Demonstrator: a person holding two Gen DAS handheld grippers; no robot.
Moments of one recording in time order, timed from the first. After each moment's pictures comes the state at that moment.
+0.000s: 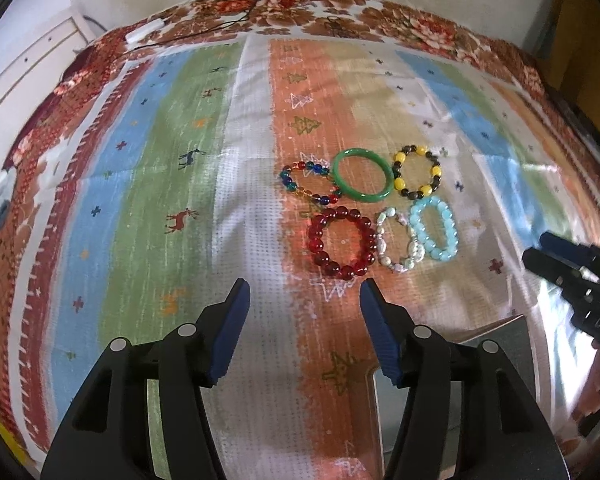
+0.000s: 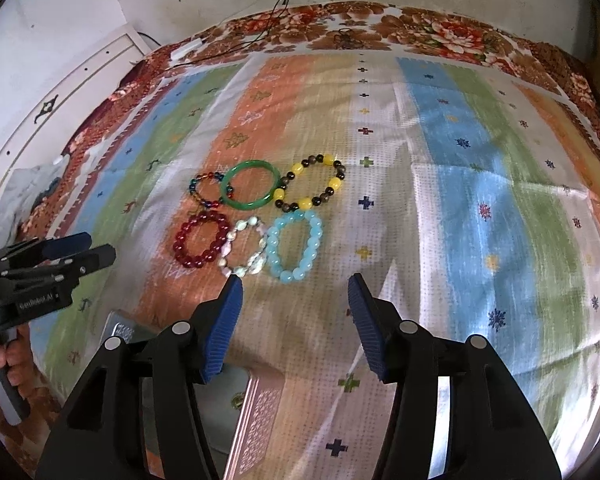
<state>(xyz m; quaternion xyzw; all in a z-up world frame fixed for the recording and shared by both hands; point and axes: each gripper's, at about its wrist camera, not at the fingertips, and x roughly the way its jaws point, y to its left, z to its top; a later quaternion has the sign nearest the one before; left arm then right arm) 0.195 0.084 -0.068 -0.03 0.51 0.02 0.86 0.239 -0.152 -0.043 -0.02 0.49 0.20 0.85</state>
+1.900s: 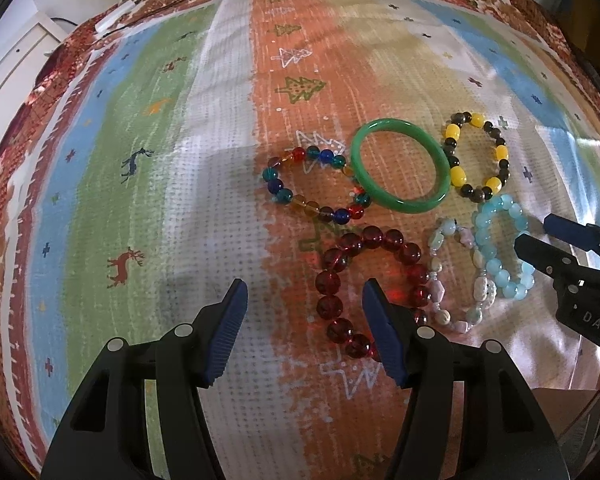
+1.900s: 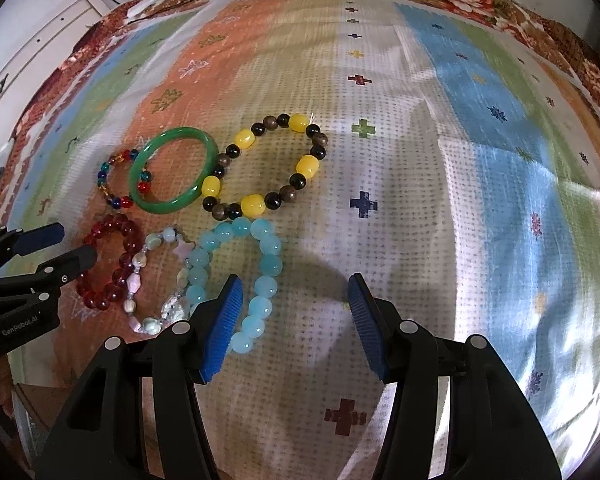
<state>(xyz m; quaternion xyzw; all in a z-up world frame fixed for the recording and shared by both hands) 0.279 0.078 -0.138 0.01 0.57 0.02 0.82 0.315 -0.123 -0.122 -0.06 0.56 0.15 0.81</state>
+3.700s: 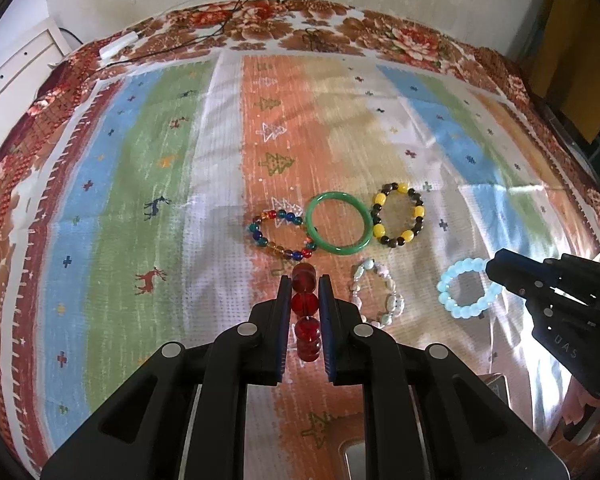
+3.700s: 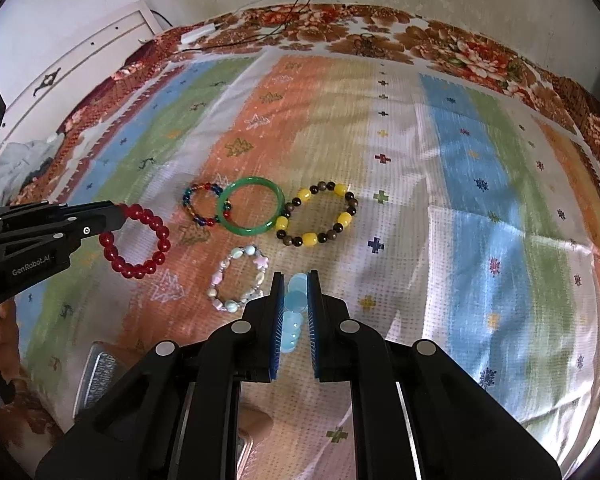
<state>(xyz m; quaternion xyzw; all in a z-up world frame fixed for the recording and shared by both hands) 0.244 0.080 -0.056 -0.05 0.49 -0.03 0.87 0.272 -0.121 -0.038 -0.08 0.49 0.21 0.84</state>
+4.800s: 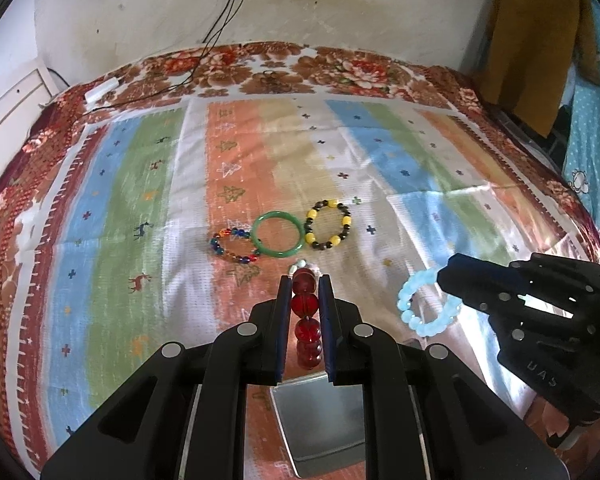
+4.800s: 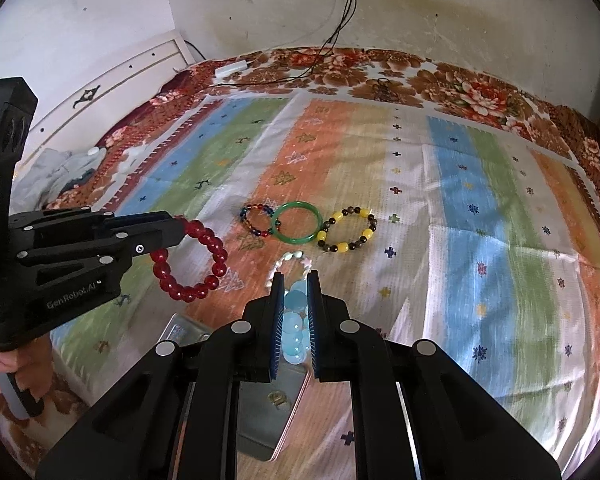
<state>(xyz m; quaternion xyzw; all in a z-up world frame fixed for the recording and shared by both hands) 0.178 0.038 -0.004 -0.03 0.43 -0.08 0.90 0.201 -0.132 0.020 -0.06 0.43 0.25 0.87</state>
